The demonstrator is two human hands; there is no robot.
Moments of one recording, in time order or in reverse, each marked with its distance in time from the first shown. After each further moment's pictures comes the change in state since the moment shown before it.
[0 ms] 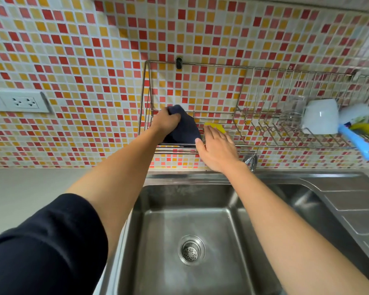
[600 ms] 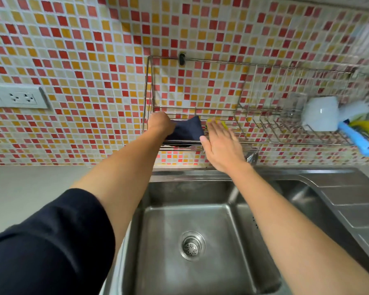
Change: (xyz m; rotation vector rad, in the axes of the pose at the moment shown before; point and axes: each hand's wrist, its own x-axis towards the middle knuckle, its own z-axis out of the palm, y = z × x) left_hand -0.006 -0.007 -0.010 0.767 -0.001 -0.048; right_hand -0.006 0.003 0.007 -0.119 0.098 -0.043
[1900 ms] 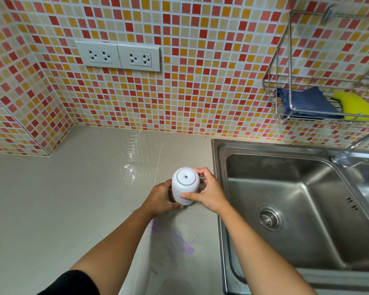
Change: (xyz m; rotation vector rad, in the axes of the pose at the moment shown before) left_hand -0.138 -0.415 0.113 -0.498 -0.295 0.129; right_hand -0.089 -0.334 0.172 1.166 -0.355 0.206
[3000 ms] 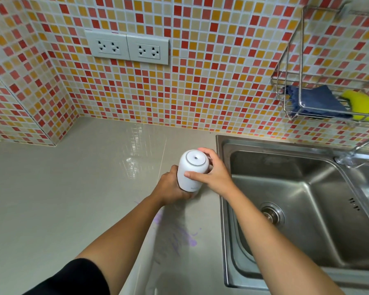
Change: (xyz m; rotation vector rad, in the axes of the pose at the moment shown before) left_hand -0.004 0.032 -0.007 -0.063 0.050 -0.092; right_hand 0.006 -0.042 -0.010 0.045 -0.004 -0.061
